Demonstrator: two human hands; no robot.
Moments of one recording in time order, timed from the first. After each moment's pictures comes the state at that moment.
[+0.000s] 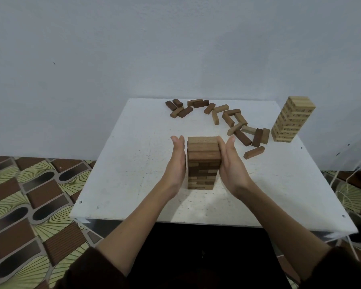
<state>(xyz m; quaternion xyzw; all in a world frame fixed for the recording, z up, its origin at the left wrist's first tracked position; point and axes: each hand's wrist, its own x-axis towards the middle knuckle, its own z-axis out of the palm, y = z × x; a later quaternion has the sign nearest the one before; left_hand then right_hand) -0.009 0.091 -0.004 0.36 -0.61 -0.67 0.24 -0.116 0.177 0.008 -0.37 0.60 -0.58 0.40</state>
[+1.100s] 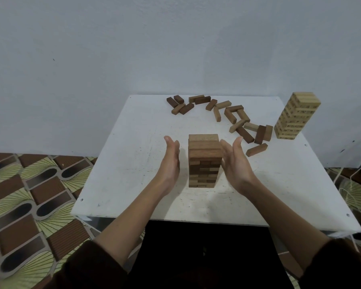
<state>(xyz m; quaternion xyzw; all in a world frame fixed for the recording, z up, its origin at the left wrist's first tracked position) 0.000 0.072 -0.023 0.37 -0.57 -0.70 0.22 -0.145 0.162 -0.035 -0.28 0.61 -0.58 0.47</state>
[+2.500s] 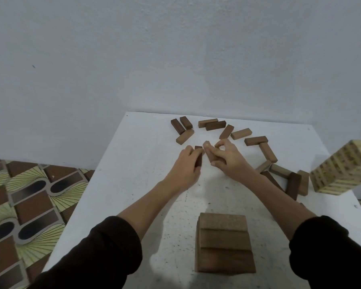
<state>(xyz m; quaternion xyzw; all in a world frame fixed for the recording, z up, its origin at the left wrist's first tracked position) -0.103 -0.086 -0.076 0.29 -0.90 -0.27 0.20 -0.262 -0.013 -0.057 -0.64 0.72 -0.24 0.14</state>
